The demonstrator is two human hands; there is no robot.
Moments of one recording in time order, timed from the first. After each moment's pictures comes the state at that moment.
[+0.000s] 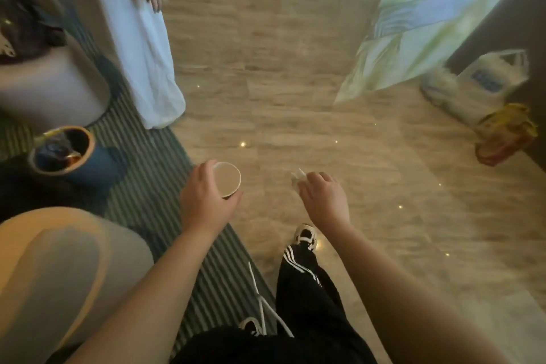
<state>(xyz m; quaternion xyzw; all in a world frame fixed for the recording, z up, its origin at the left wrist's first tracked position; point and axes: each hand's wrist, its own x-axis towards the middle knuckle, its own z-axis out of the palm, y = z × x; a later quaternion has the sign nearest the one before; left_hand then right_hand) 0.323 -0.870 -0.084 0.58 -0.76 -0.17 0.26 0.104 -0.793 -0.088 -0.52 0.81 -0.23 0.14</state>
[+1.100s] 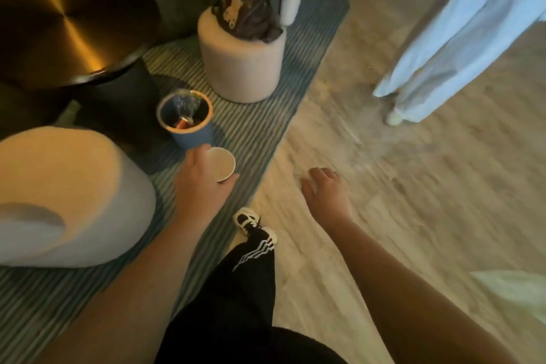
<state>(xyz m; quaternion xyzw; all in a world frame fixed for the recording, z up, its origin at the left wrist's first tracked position) 0.314 -1.270 -0.122 0.88 -0.37 -0.02 0.31 0.112 -1.415 -0.120 -0.86 0.44 -0.10 0.22</state>
